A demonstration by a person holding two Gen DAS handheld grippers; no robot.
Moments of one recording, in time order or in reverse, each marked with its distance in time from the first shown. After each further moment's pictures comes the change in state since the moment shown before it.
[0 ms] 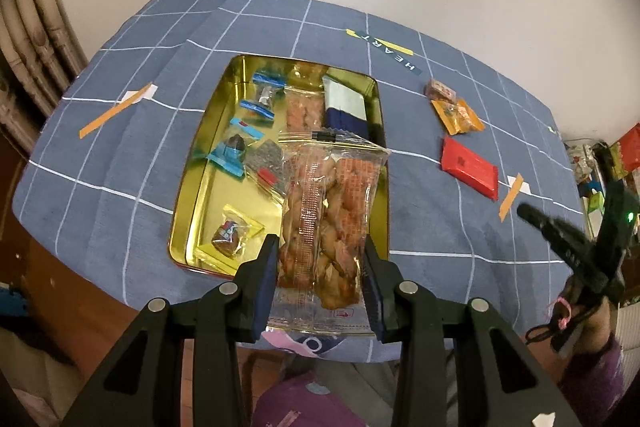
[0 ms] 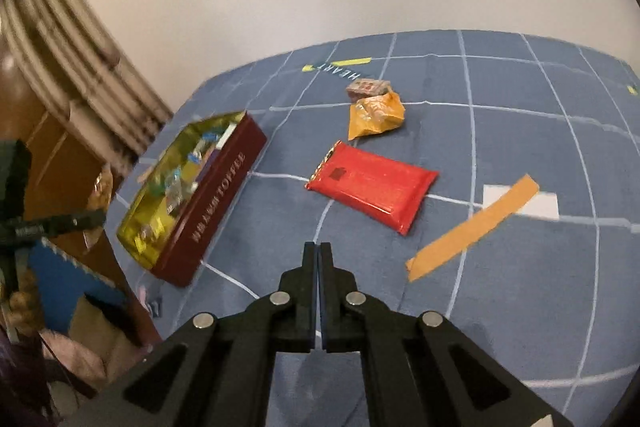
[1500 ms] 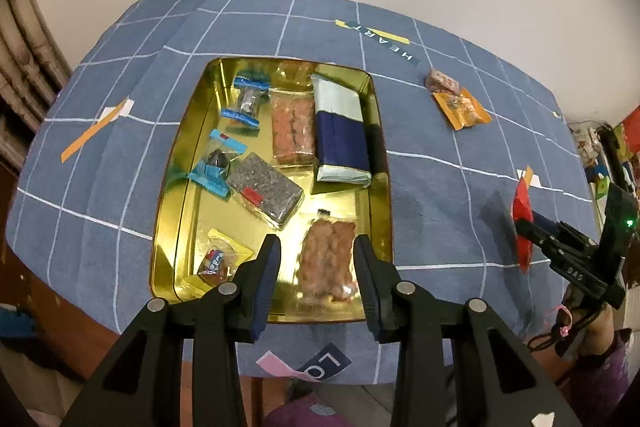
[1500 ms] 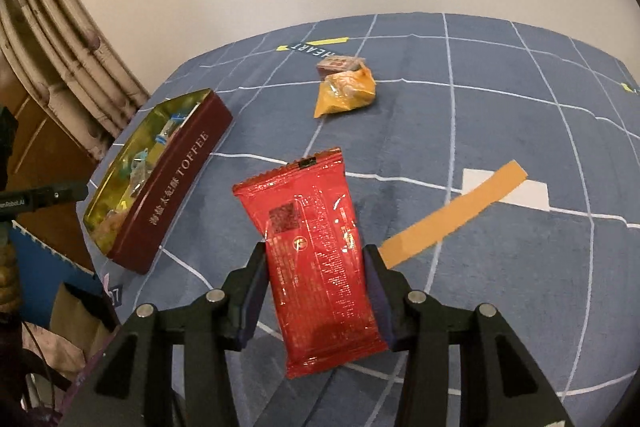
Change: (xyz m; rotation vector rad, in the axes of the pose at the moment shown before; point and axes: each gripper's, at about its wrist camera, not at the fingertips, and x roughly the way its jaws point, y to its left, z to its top) left arm 0.031 -0.008 0.019 0.043 0.031 0.006; right arm 0.030 -0.012 -0.014 0.018 0.037 -0.061
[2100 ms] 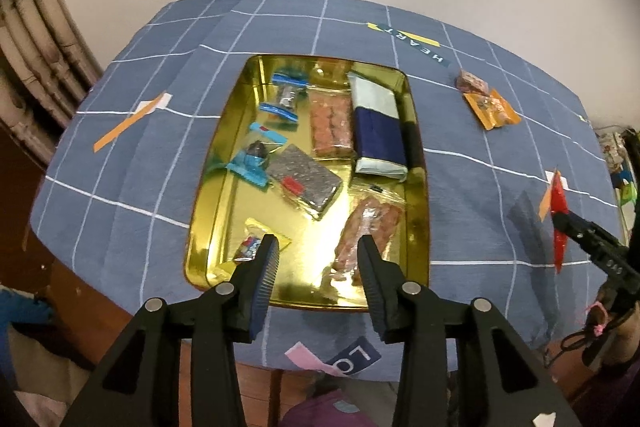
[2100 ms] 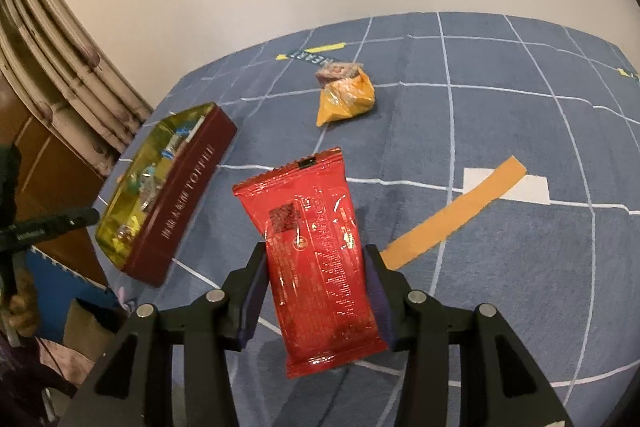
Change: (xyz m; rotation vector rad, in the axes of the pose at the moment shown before) left arm -0.007 0.008 -0.014 -0.015 -0.034 0.129; right arm -0.013 -0.001 0.001 0.061 -0.022 0.044
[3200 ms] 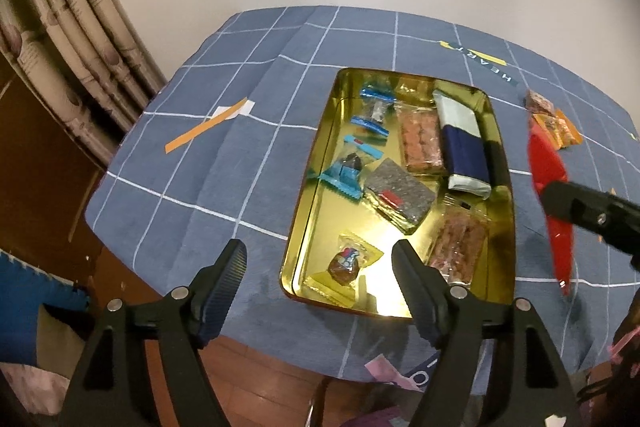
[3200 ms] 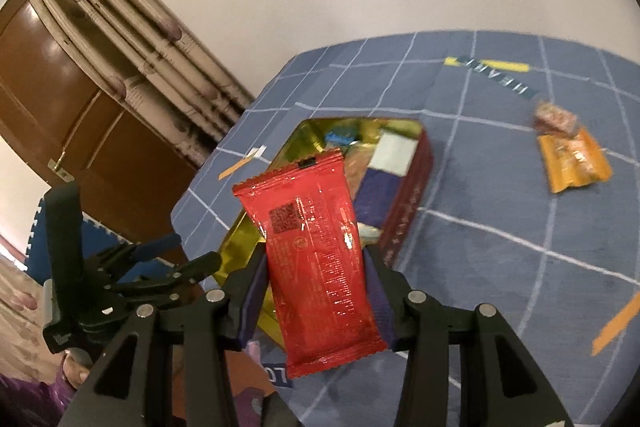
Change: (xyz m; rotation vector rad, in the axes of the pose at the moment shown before) left arm -0.002 0.037 -0.003 -0.053 -0.059 0.209; right arm 0.052 0.163 0.054 -0.104 0.094 0.280
